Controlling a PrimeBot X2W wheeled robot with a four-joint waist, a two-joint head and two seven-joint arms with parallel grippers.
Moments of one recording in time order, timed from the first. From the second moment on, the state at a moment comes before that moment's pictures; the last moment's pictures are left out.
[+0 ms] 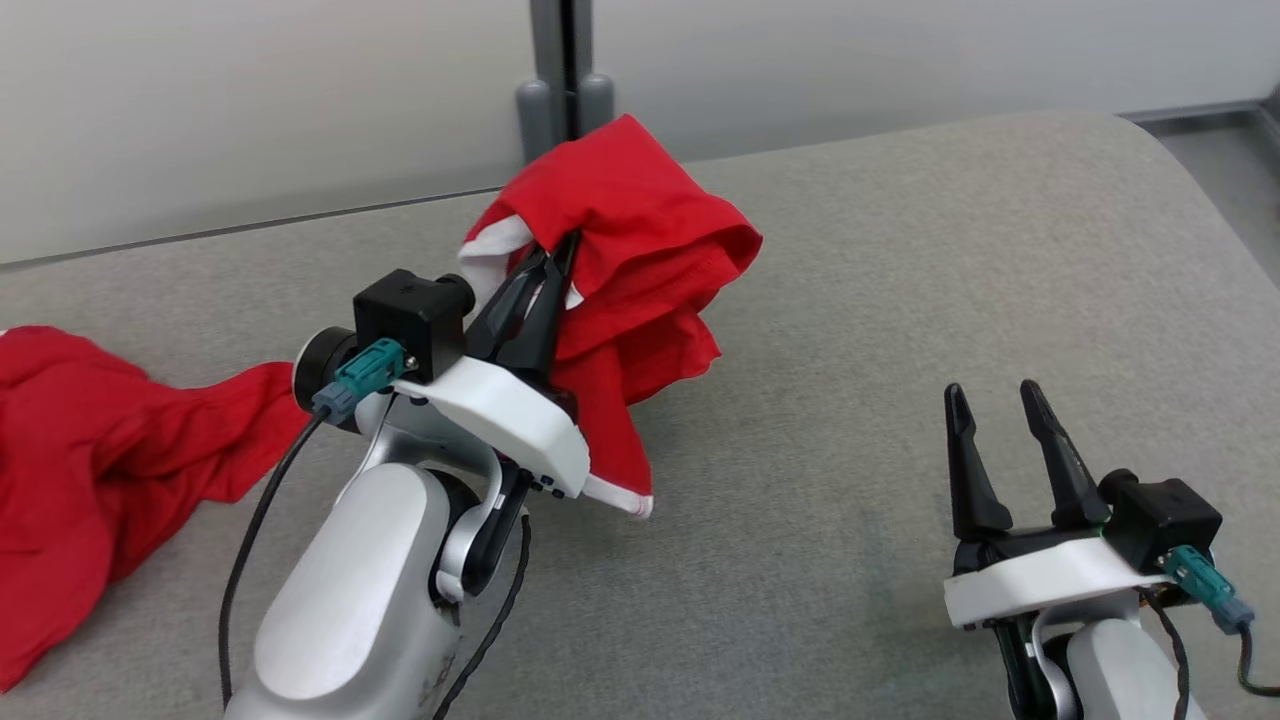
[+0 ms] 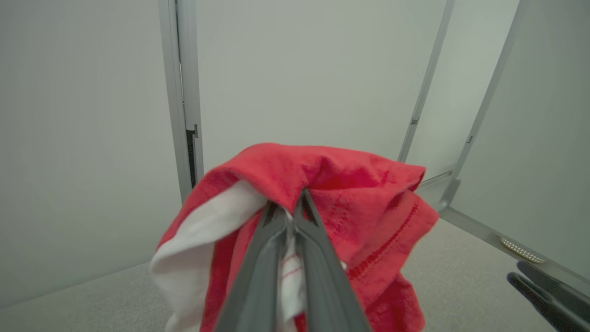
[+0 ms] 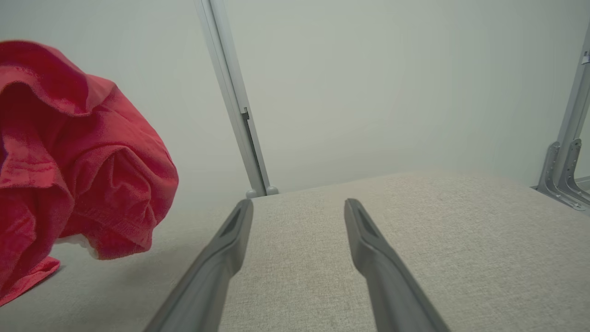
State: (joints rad) left arm -0.48 0.08 -0.40 0.16 -0.41 0.03 0.04; right arm -0.20 -0.05 0.13 0.33 0.26 0.13 -0.26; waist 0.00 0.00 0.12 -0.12
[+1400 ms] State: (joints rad) left arm -0.34 0.16 -0.50 0.35 -0.55 0.07 -0.26; right arm -0.20 -0.10 0.13 0.29 0.21 0.13 -0.26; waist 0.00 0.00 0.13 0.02
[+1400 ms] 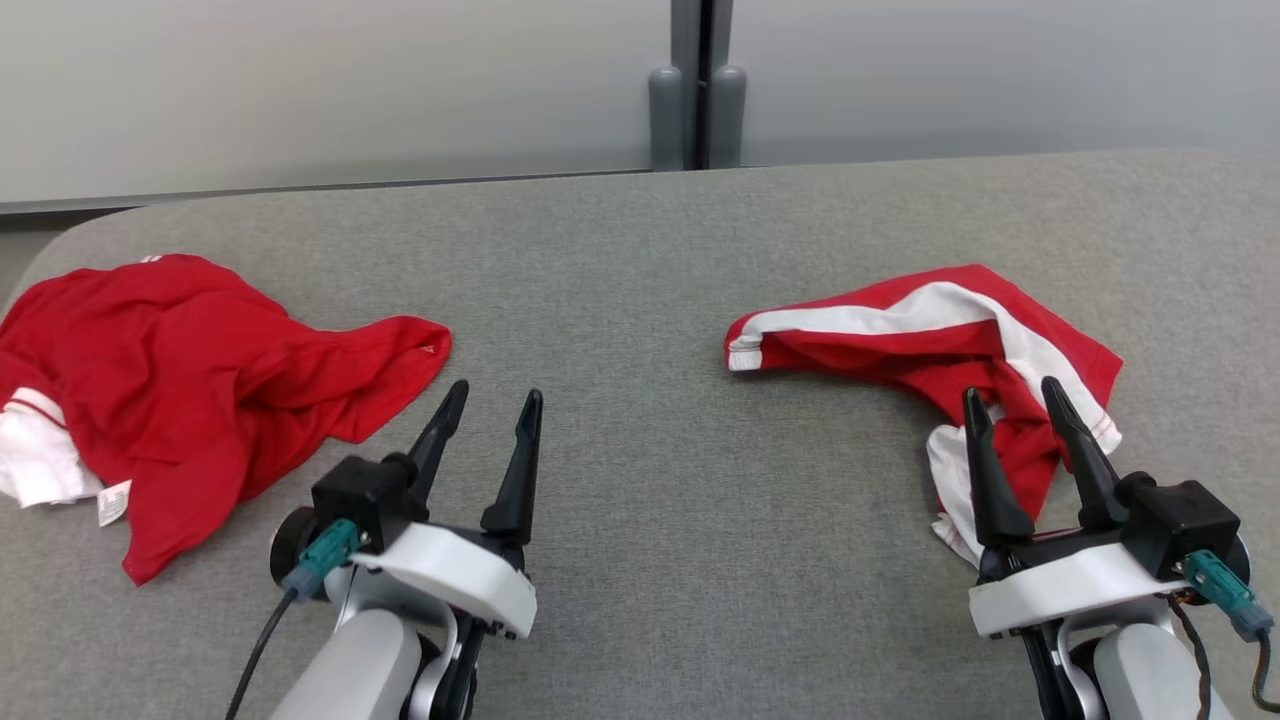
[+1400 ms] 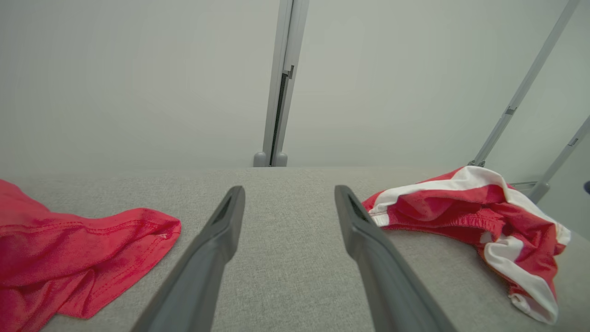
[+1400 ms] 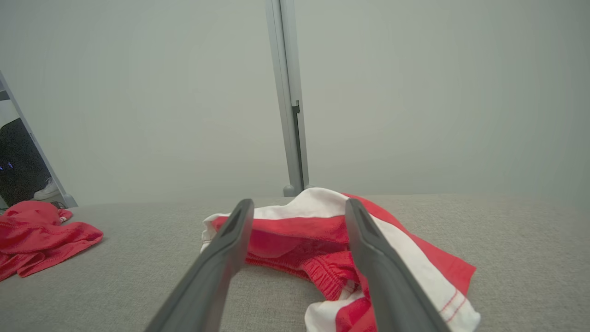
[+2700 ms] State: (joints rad) left arm -0.25 0.05 -0.46 0.33 -0.49 -0.01 -0.26; right arm -0.67 -0.51 0.66 0.60 0.17 0.13 -0.01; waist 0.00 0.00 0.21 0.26
